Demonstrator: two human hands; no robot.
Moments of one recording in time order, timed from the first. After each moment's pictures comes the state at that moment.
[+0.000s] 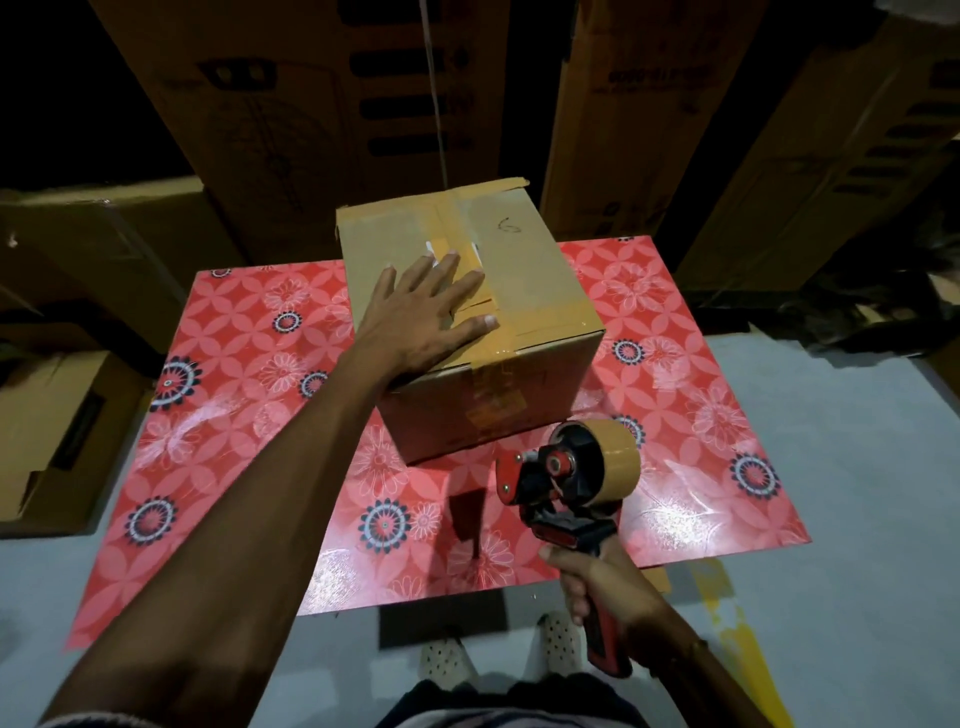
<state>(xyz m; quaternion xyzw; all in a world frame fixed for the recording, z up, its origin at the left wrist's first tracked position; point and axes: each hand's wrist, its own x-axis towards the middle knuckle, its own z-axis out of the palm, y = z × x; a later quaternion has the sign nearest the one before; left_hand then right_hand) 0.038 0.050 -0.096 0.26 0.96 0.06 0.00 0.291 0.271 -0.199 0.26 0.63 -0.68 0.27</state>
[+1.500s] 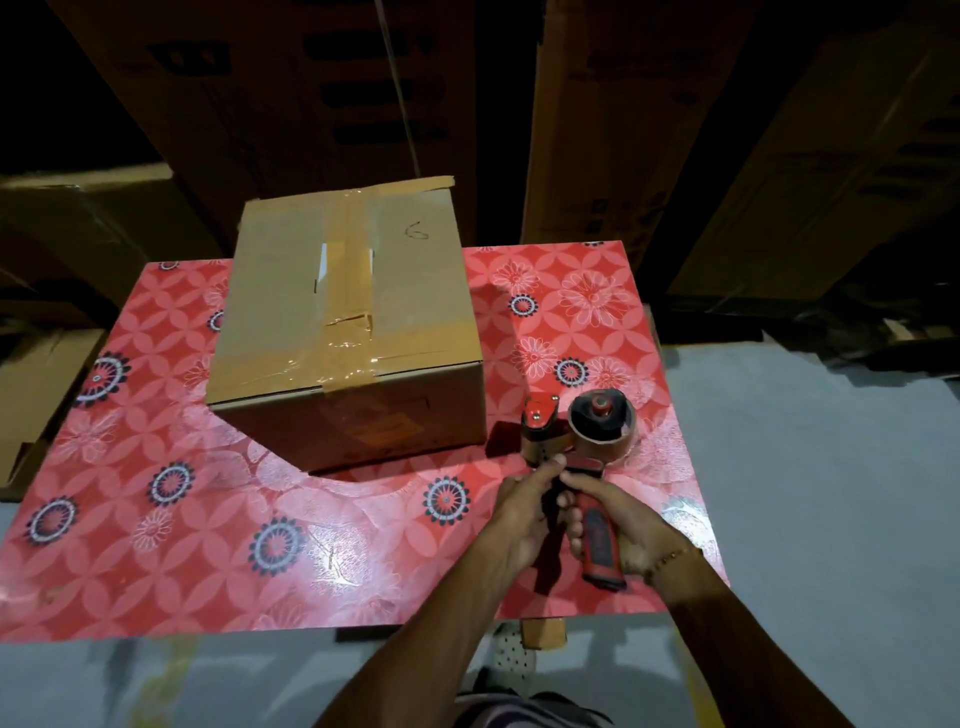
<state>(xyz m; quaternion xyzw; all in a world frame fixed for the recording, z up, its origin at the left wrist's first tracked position) 0.168 0.312 -0.212 -0.32 0.47 0.76 0.32 0.176 0.443 -0.223 0.31 0.42 -0.75 0.40</state>
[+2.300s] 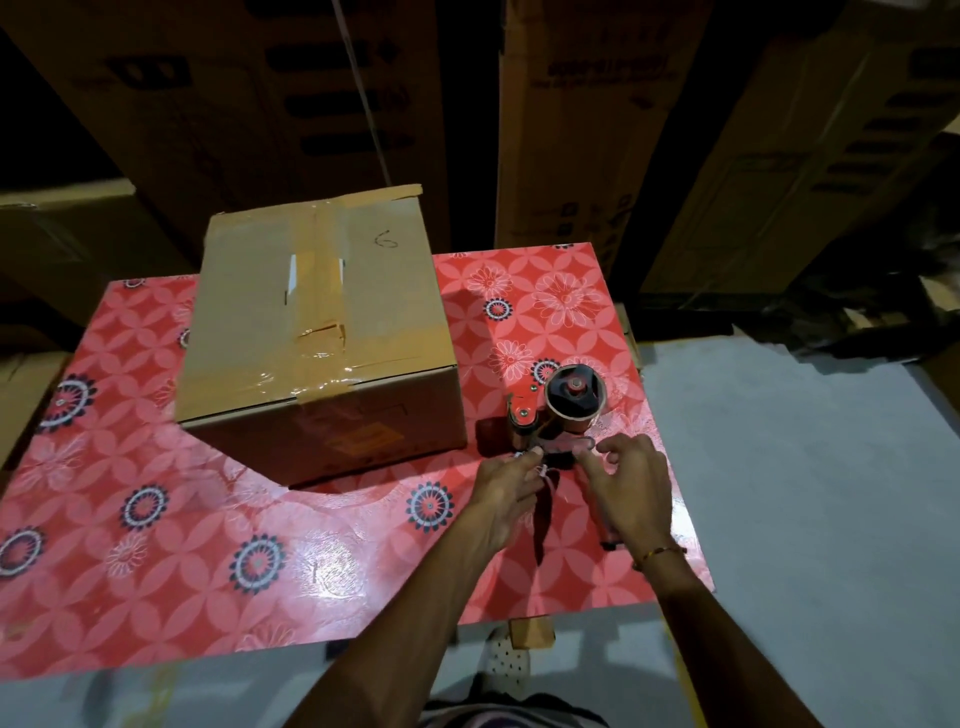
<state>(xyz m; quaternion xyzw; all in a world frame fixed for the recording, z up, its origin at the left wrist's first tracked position) 0.146 0.309 -0.218 -0.27 0.56 0.71 0.32 0.176 0.463 -0.224 0.21 0.93 -0.30 -0.05</state>
